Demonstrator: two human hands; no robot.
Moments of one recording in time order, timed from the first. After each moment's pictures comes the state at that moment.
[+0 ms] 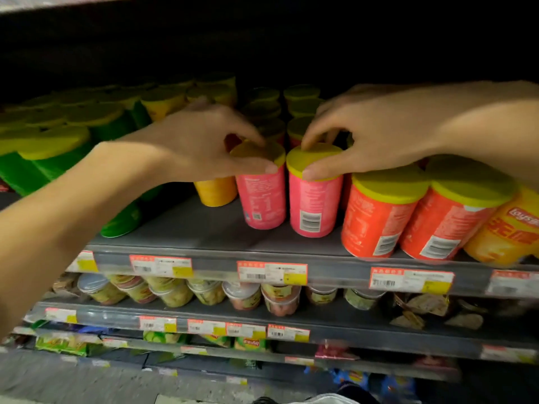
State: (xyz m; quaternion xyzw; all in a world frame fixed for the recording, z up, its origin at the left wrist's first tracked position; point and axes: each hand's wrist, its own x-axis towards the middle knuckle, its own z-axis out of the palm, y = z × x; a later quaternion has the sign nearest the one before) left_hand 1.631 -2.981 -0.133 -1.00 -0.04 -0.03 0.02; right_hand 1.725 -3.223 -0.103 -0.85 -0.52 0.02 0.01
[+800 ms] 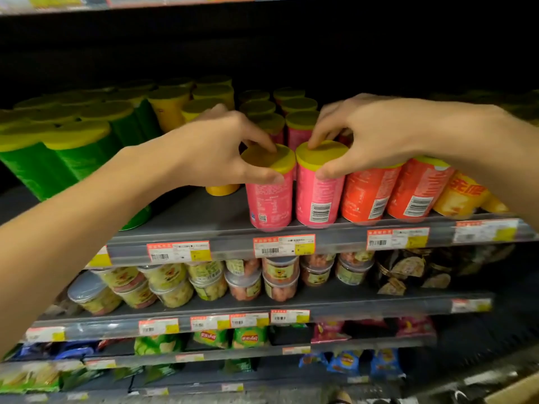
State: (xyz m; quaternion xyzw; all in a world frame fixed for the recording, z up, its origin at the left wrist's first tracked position) left_hand 1.578 -3.017 -0.123 -0.99 0.08 -0.10 -0.03; right_hand 1.676 -3.226 -0.108 -0.89 -0.46 0.00 0.03
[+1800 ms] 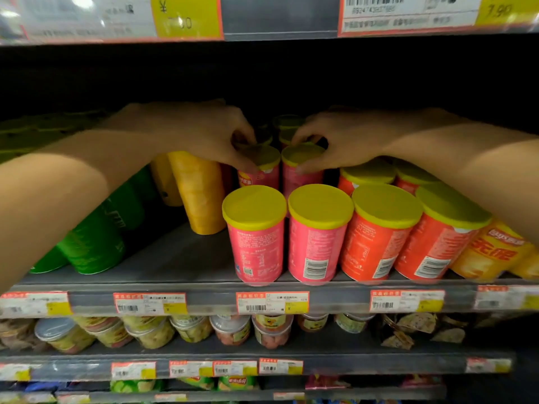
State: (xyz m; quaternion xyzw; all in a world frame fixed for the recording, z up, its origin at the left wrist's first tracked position) left_hand 1.683 -2.977 -0.100 -1.00 0.04 -0.01 0.00; right_hand 1.779 -3.178 -0.117 -0.87 -0.48 -0.05 0.00
